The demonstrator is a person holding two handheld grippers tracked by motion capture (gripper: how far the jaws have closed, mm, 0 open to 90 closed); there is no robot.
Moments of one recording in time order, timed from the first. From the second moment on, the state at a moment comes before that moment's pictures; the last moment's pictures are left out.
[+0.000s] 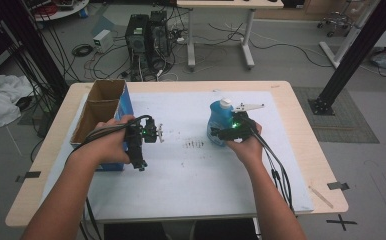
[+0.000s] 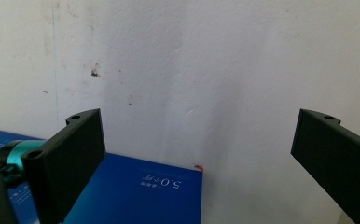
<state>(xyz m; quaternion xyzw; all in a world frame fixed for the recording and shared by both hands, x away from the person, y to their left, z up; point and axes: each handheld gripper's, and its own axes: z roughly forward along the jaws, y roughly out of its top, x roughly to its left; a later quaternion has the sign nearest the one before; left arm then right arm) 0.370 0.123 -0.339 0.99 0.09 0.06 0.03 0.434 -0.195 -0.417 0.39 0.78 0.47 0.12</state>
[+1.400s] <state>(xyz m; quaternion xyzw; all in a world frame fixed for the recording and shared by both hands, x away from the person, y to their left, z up) 0.375 0.123 -0.344 0.99 0.09 0.05 0.03 0.425 -0.188 -0.424 0.37 0.77 0.49 0.19</state>
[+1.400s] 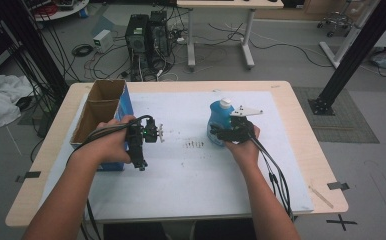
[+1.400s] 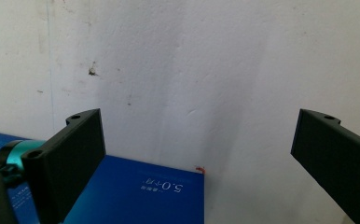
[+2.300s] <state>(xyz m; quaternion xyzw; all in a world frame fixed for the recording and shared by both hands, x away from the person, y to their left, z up) 0.374 0.125 -0.346 0.99 0.09 0.05 0.03 0.424 -0.187 -0.428 0.36 0.77 0.49 0.20</state>
